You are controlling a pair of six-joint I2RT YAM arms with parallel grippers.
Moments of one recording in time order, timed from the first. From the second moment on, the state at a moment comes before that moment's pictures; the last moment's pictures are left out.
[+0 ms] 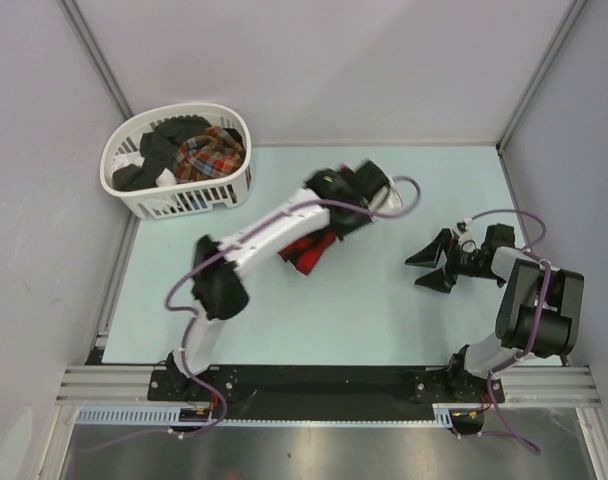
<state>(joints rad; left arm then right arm) -0.87 2.04 2.18 -1.18 -0.19 0.29 -0.28 1.53 0.76 -0.47 -1.07 0.21</state>
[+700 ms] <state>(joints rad) -1.04 2.27 2.19 -1.05 0.30 0.14 -0.47 1.50 0.56 -0.38 -1.01 0.52</state>
